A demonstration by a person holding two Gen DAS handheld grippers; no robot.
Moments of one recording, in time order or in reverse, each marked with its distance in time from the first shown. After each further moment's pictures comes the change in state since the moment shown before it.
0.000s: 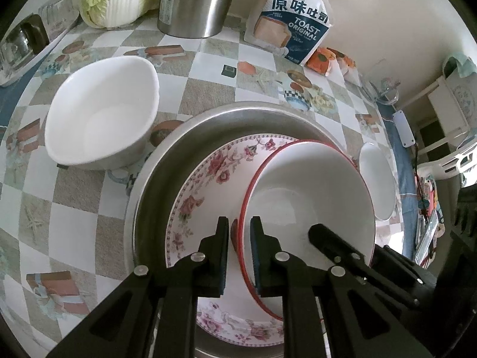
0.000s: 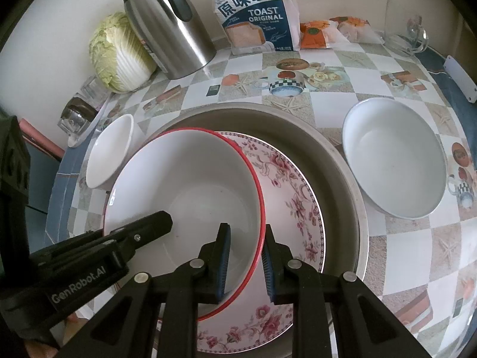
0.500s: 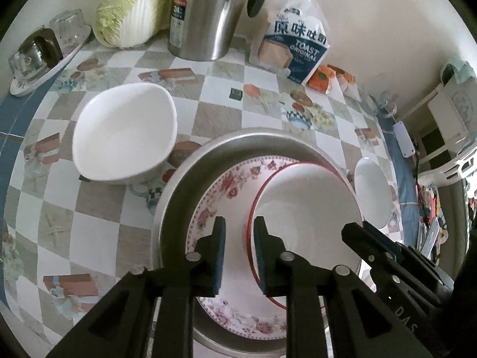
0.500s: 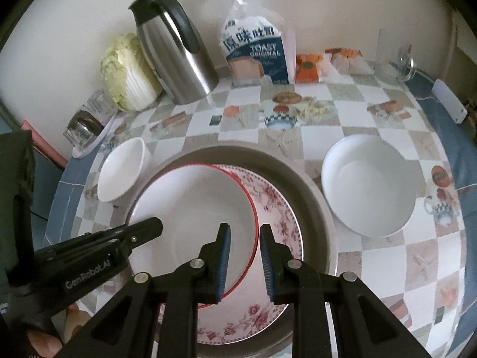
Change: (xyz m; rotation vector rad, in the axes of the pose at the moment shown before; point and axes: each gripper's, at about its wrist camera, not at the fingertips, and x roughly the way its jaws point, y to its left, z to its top) left arm -0.028 0.001 0.002 -0.003 -0.072 0.033; right arm -0.041 0.005 0.008 -0.032 -0.108 -0.030
